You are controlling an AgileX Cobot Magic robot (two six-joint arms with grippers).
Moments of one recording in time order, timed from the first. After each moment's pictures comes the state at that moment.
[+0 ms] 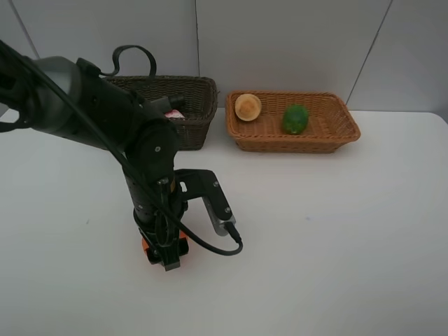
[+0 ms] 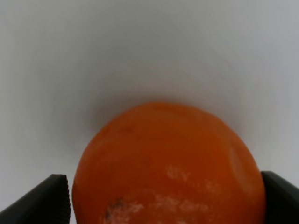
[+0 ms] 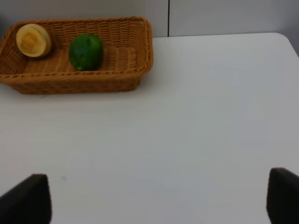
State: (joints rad) left arm -0.81 1.93 -0.99 0.13 0.63 0.27; right arm 0.00 0.00 -0.52 -0.07 1.06 0.06
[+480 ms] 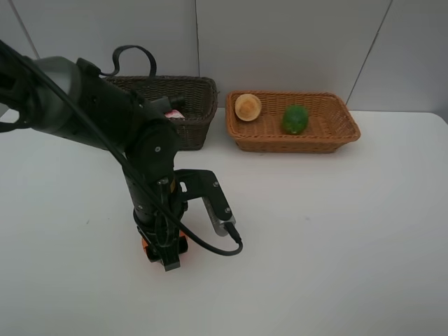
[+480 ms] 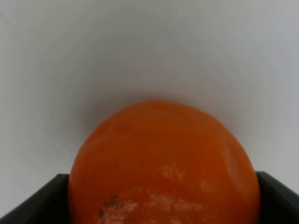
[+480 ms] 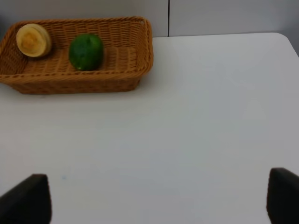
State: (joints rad) left arm -0.81 1.93 -0.99 0.13 0.63 0.27; right arm 0.00 0.00 -0.52 -0.07 1.06 0.06
